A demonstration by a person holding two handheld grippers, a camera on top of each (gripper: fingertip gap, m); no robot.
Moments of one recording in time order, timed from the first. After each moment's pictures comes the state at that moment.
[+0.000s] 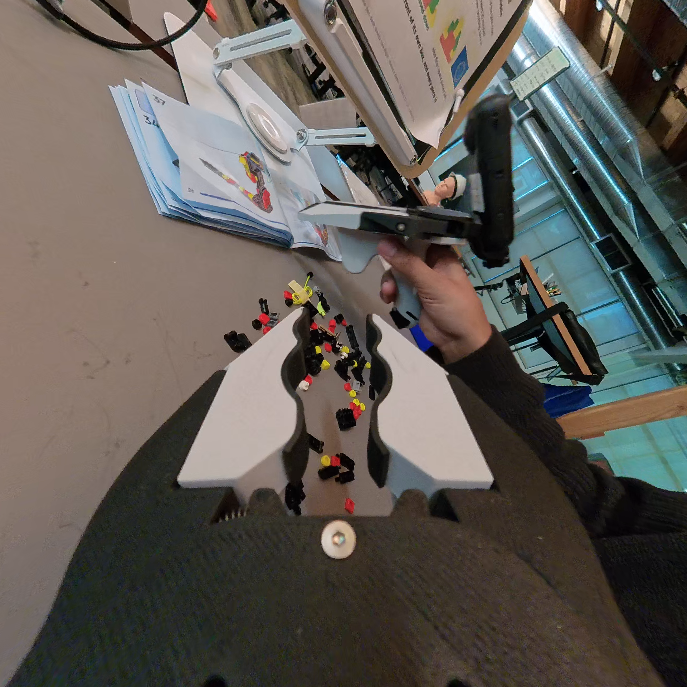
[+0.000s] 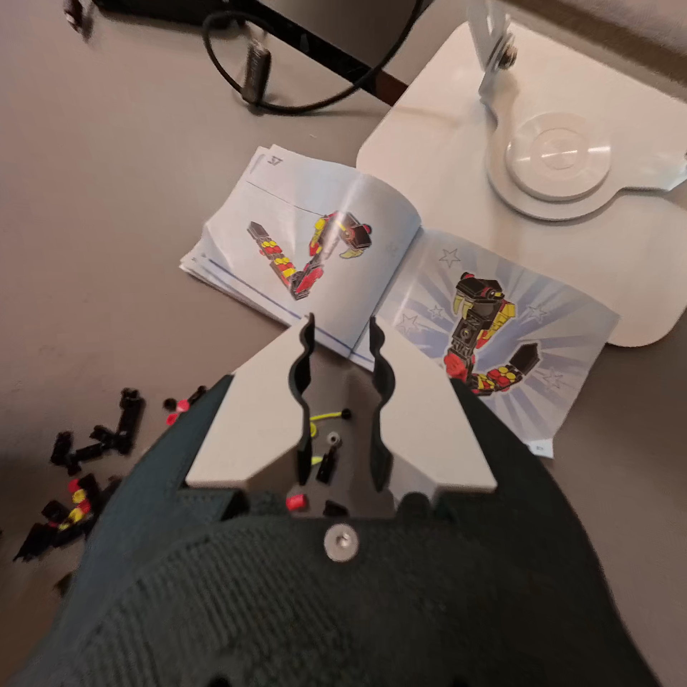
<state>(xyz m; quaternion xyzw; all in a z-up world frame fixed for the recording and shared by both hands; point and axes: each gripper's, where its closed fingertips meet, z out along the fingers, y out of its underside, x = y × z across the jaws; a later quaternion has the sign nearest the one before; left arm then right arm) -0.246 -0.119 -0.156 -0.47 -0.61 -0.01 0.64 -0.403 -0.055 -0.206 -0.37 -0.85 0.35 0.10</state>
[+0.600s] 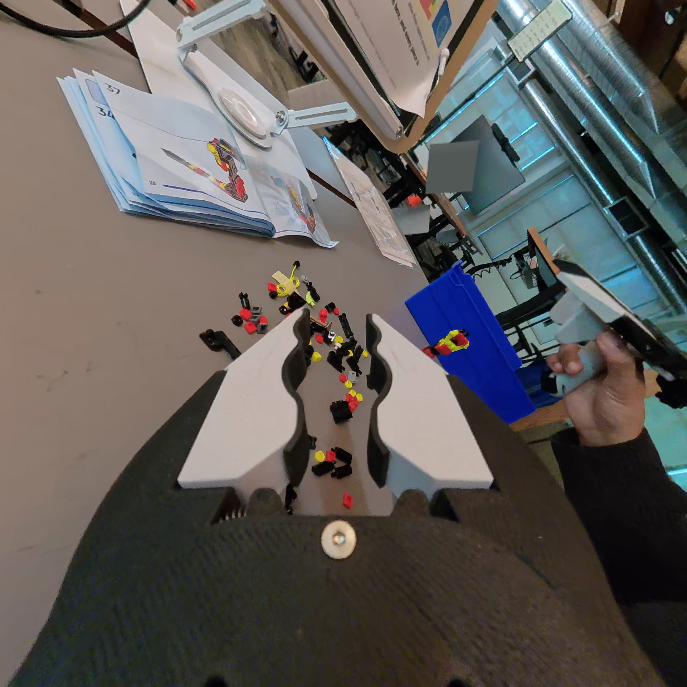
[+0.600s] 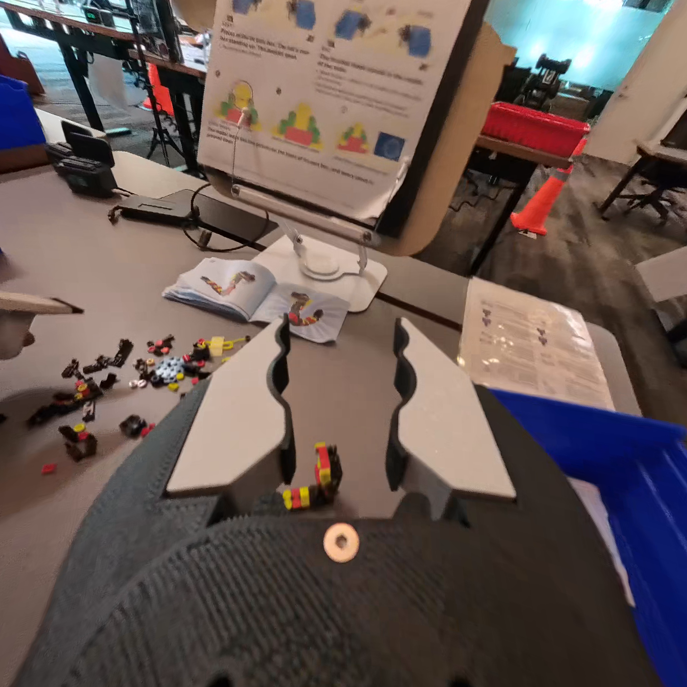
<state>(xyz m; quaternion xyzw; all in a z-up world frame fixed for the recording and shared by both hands) -0.242 -0.100 -0.154 -0.50 -0.59 0.00 0.63 -0.280 0.150 -0.036 -0.35 -0.71 0.50 0.36</state>
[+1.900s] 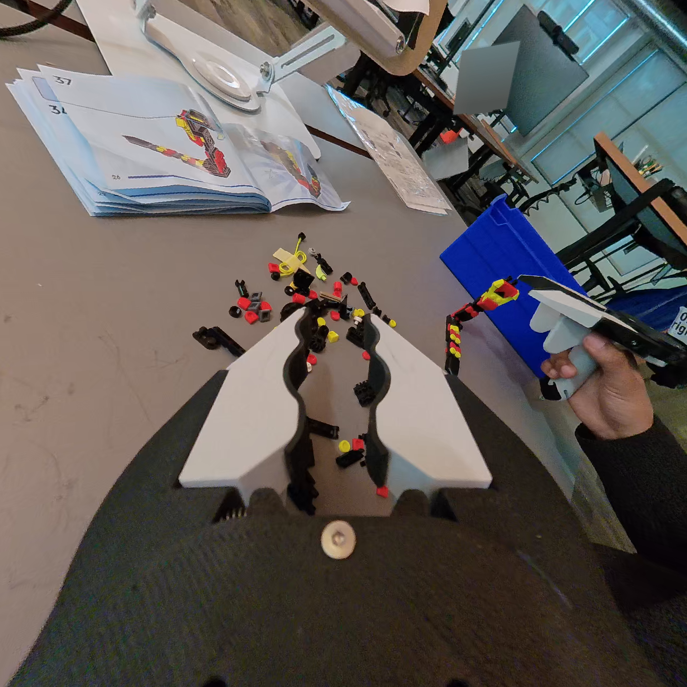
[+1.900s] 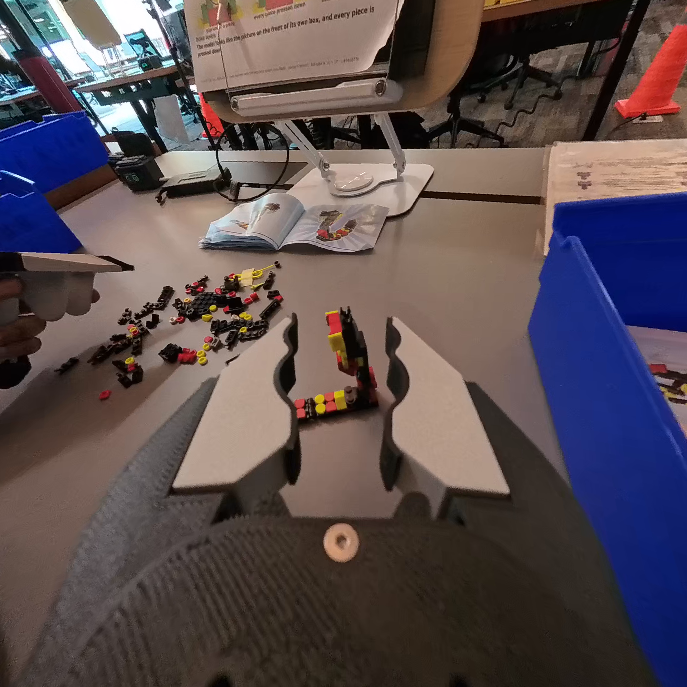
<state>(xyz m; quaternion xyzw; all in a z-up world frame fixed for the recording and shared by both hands) -0.239 -0.077 -0.174 -0.59 -0.55 0.06 0.58 -0.254 0.178 -0.145 -0.43 -0.68 0.55 0.22</state>
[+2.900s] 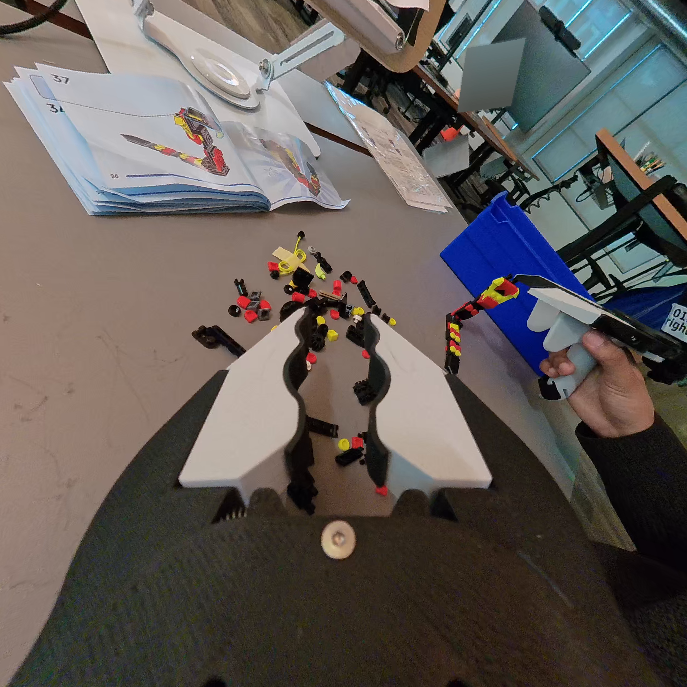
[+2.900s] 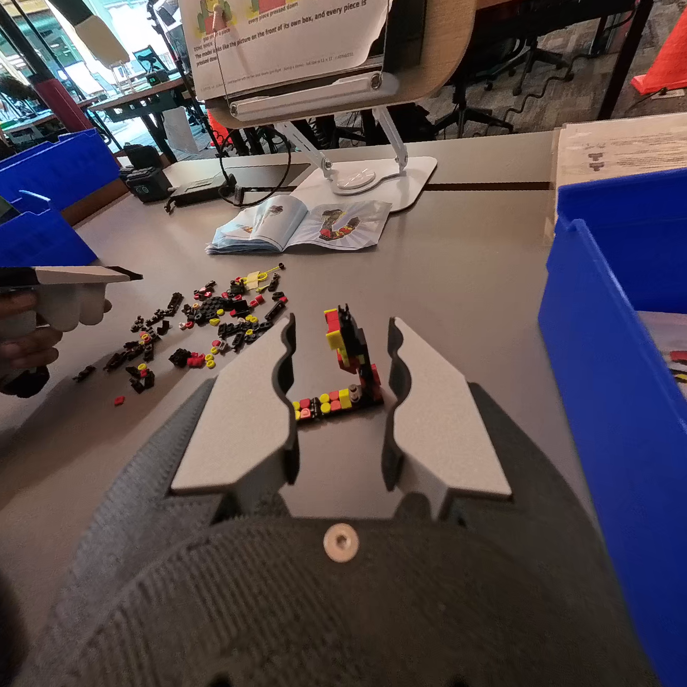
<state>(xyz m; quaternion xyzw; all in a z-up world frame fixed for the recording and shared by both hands) -0.239 -0.076 -0.174 -0.60 -0.55 0.05 0.58 -0.254 0.178 -0.147 -0.44 -0.67 0.56 0.20</state>
